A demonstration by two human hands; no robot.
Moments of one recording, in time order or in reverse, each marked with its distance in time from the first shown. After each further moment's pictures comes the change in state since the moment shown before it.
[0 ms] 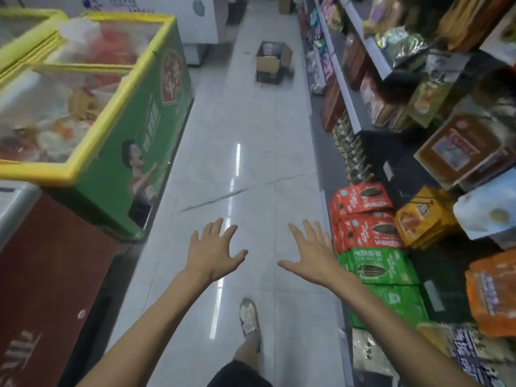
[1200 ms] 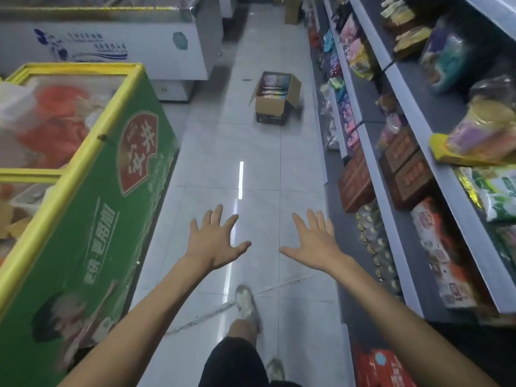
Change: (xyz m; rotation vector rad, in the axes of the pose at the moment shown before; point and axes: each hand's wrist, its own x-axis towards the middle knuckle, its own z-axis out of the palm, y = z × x) left_hand 0.848 -0.009 -0.280 0.058 -0.030 -0.025; right_hand 0.802 0.083 -0.401 -0.057 -0.033 0.022
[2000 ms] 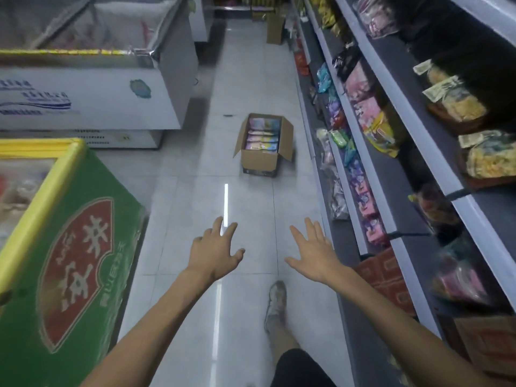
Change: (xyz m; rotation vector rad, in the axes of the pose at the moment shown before) left_hand 0.613 -0.058 -0.186 -0.036 0.004 0.082; right_hand 0.570 0.025 -0.253 -0.003 -0.048 0.050
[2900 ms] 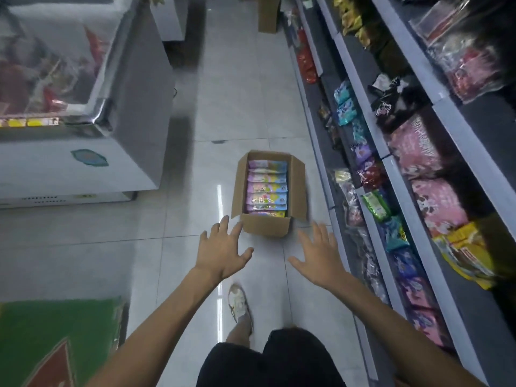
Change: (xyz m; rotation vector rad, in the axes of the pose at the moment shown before) left_hand 0.627 -0.103 -0.166 0.060 -0.039 0.078; right_hand 0.570 -0.001 -0.249 -0.031 0.081 0.090
